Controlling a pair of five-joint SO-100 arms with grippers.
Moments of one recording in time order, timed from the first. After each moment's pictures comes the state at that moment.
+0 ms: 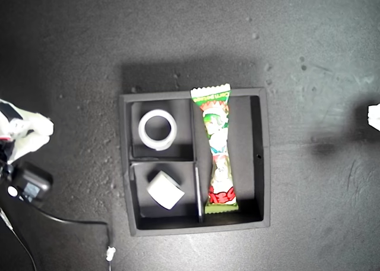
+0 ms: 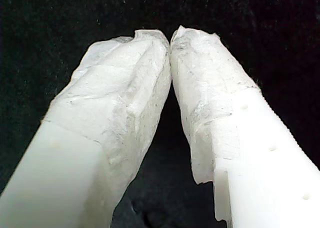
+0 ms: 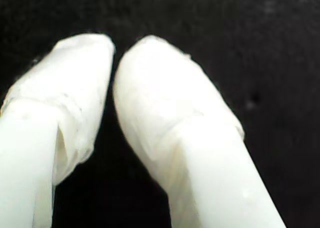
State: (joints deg) arm 0 8.3 184.2 166.2 76.6 -71.5; arm 1 4.1 191.7 178.3 68.5 72.7
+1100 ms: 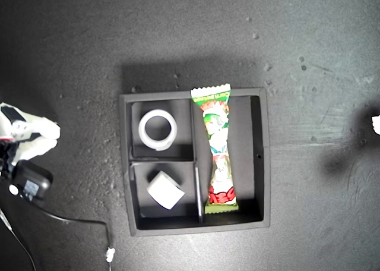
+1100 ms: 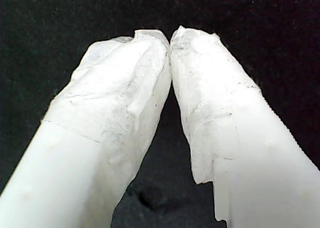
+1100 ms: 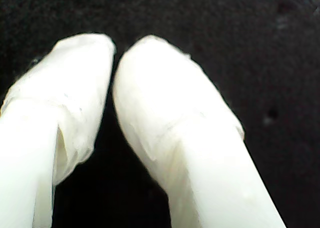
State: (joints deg) arm 0 11.1 191.2 176.6 77.7 -77.3; arm 1 -0.4 191.9 178.3 75.8 59.4
